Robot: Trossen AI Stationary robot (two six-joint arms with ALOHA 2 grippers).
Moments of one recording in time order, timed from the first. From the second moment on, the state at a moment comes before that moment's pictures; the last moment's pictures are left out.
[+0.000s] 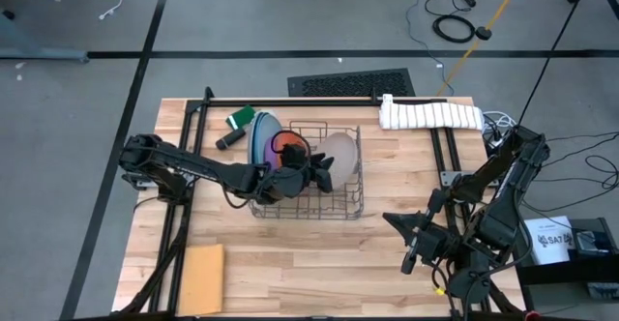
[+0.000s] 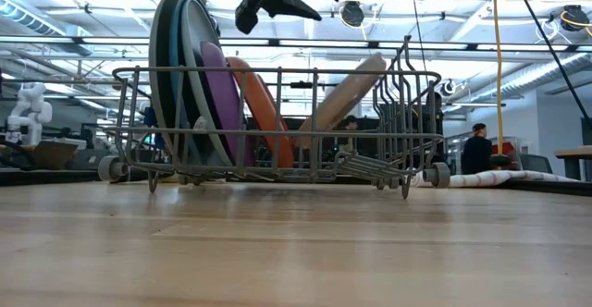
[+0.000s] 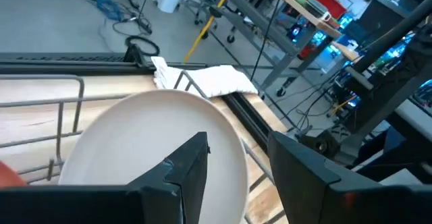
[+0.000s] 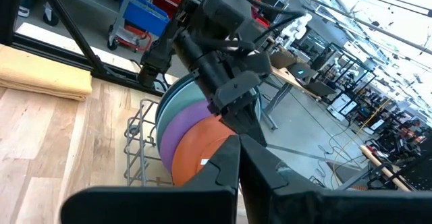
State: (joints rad) left arm -0.19 1.65 1.23 0.06 -0.79 -0.85; right arm 0.96 1.39 1.32 -0.68 1.38 0.25
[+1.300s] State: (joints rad) left arm -0.20 1.75 1.40 -0.28 -0.35 -0.26; right arm 0.93 1.39 1.32 -0.68 1.33 0.24
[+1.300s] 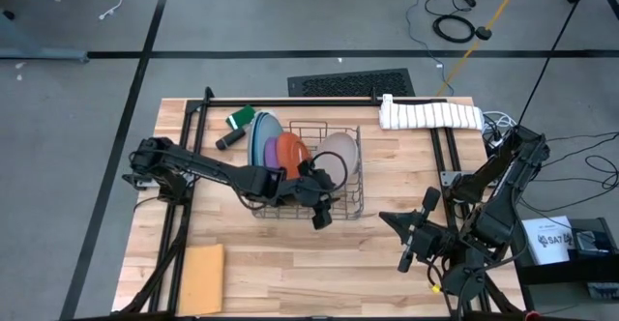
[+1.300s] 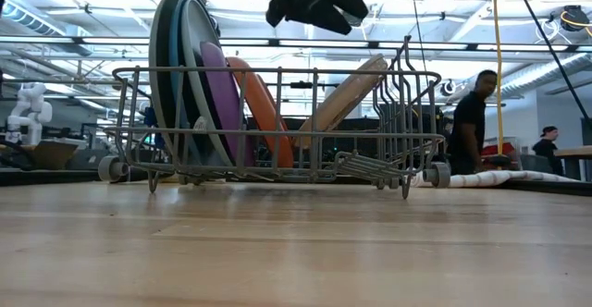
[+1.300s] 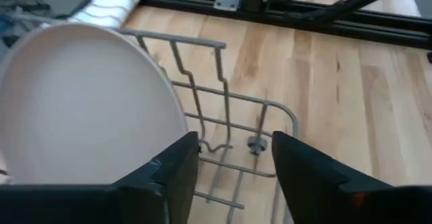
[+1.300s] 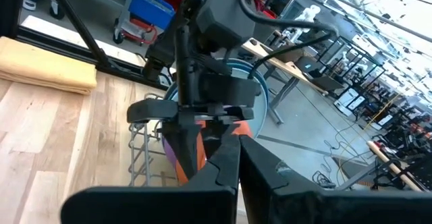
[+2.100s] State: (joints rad) left arm -0.16 1.86 1.40 -0.23 -0.48 -0.20; right arm 0.93 1.39 1.32 -0.68 1.33 0.24
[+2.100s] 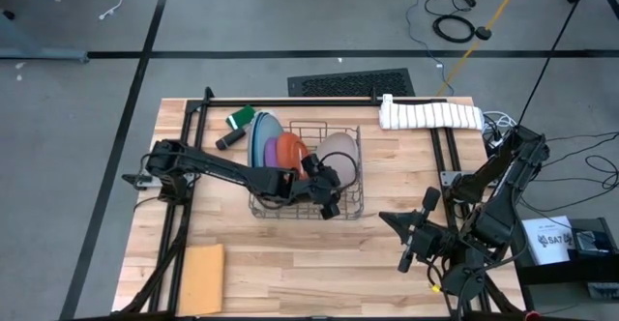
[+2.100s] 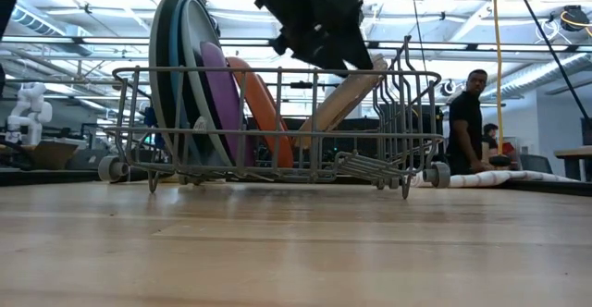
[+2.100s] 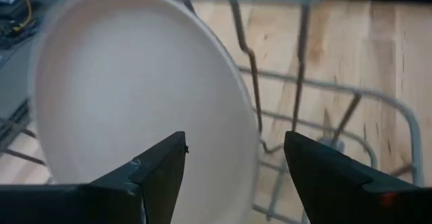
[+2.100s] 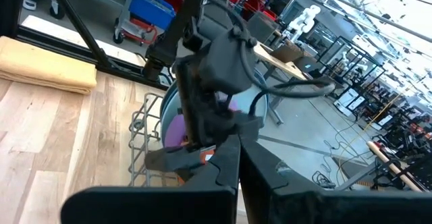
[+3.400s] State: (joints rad) left arm -0.15 1.68 1.33 0.23 -0.32 -0.44; right arm 0.93 1.39 1.32 -0.69 1.33 0.24
